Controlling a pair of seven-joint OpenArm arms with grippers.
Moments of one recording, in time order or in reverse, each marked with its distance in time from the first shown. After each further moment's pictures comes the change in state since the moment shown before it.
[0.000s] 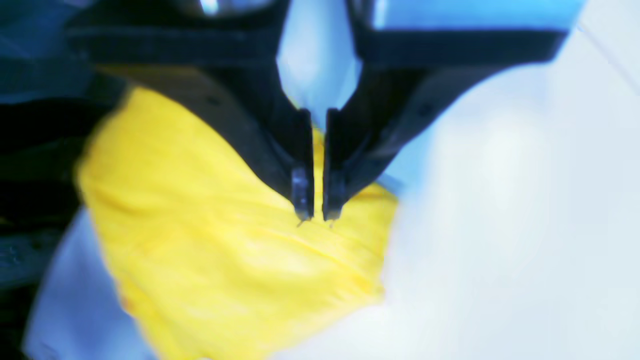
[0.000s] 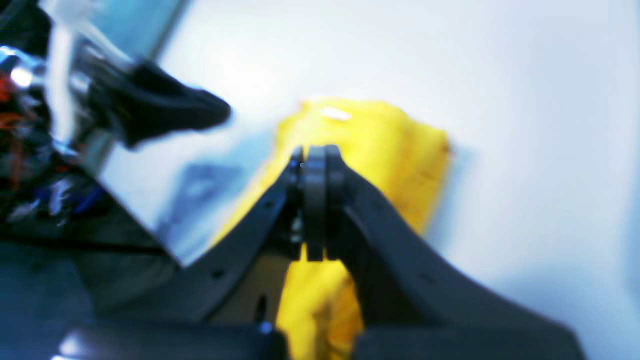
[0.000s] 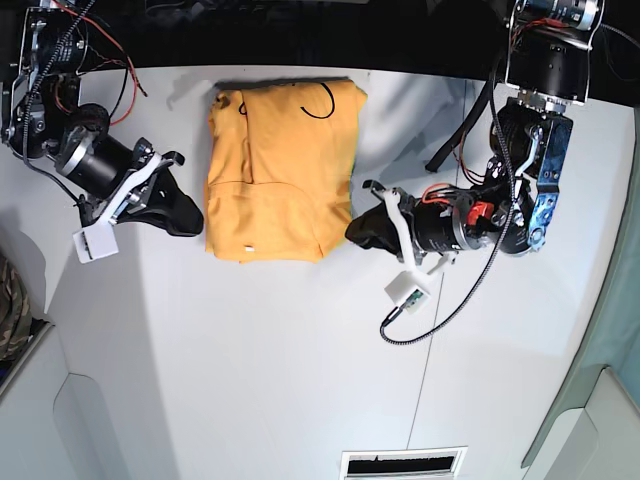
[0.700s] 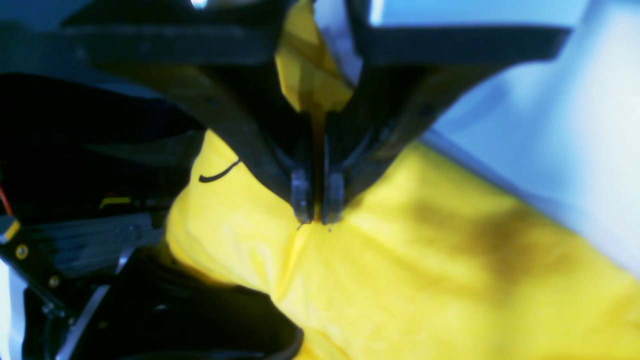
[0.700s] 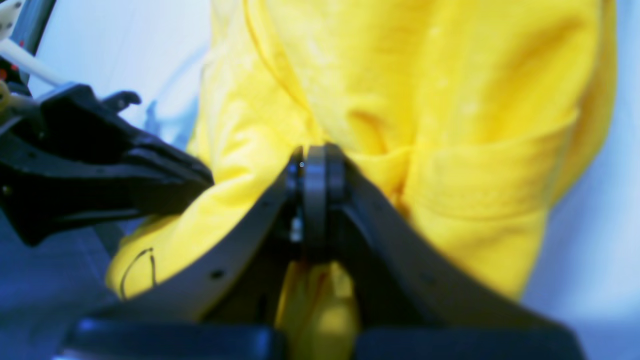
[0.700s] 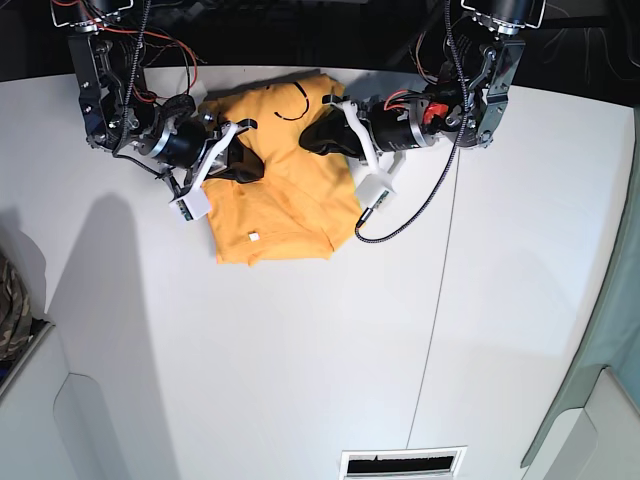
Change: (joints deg) left arm 11.4 6.5 -0.2 -10.6 1.4 -3.6 -10.5; right arm 6.0 -1.6 -16.7 -24.8 -17.9 0.1 13.2
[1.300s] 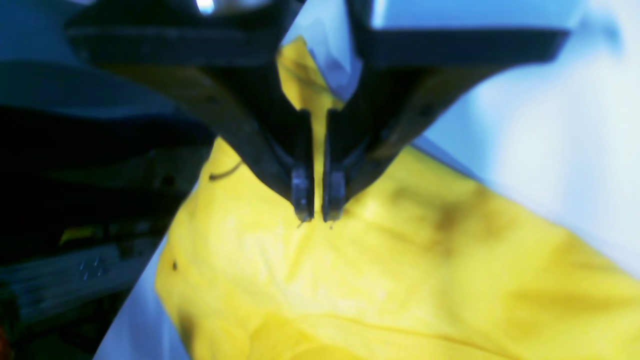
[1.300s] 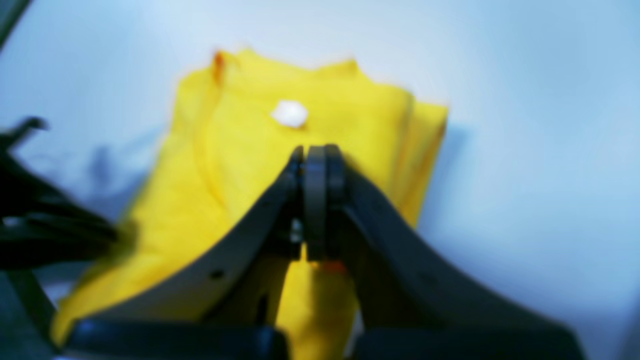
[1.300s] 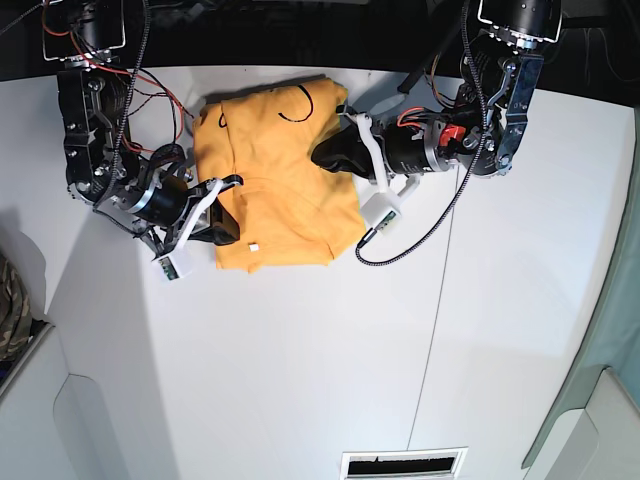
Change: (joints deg) left arm -1.2 -2.0 -0.1 7.4 -0.6 0.0 5.6; right arm 6.8 -0.6 3.8 1.6 -8.2 -0.8 0.5
